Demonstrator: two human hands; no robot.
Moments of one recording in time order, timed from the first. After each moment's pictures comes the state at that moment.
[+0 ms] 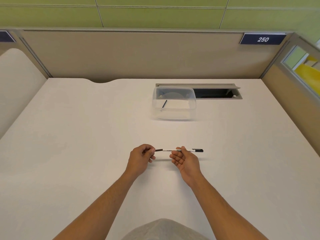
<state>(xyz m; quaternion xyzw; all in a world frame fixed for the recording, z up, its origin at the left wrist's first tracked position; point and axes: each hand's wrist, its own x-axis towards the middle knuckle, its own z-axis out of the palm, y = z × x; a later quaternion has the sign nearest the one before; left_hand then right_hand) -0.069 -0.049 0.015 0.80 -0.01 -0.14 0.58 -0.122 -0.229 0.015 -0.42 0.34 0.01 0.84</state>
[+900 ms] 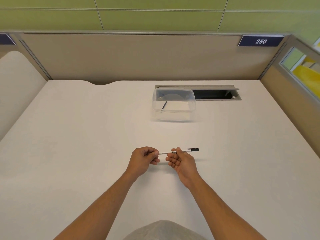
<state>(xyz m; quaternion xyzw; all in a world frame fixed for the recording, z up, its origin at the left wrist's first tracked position) -0.069 -0.051 0.020 0.74 -0.01 -0.19 0.65 -0.123 -0.219 0.017 -0.46 0.29 0.03 0.84</state>
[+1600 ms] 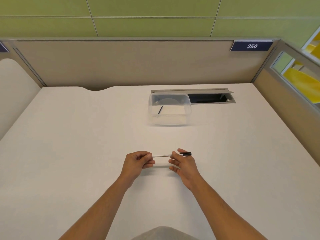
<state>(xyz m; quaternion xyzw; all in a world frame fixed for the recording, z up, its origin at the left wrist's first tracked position) -0.062 -0.044 0.017 0.66 0.04 -0.21 0.73 -0.120 -0.234 0.026 -0.48 0.32 0.02 0.81</state>
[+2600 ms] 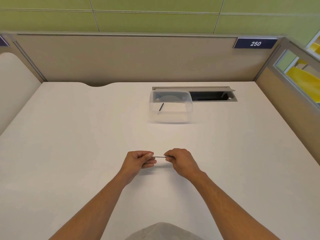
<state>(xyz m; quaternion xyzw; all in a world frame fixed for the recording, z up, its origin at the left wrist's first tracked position) -0.063 -0.038 0.014 0.63 0.03 -0.26 0.73 -0.110 -0.238 0.041 -0.95 0.00 0.05 0.32</state>
